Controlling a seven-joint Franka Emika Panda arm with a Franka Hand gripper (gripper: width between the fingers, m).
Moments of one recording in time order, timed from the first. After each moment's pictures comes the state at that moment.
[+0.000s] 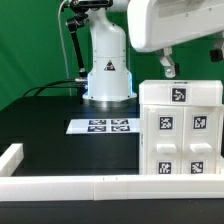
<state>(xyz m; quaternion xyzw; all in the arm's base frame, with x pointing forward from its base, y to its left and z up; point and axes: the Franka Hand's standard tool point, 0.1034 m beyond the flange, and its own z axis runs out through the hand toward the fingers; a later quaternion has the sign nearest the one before) 0.599 0.104 0.183 -0.96 -0.28 -0.02 0.09</state>
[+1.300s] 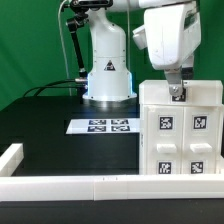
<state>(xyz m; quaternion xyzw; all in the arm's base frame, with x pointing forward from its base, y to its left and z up) 0.610 0.082 0.158 -0.84 -0.54 -0.02 0.06</state>
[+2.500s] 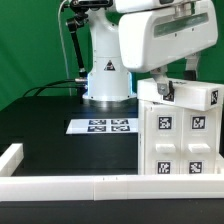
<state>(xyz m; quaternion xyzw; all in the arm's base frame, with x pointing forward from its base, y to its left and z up) 0.609 0.077 0.156 -0.94 -0.32 -0.01 0.07</state>
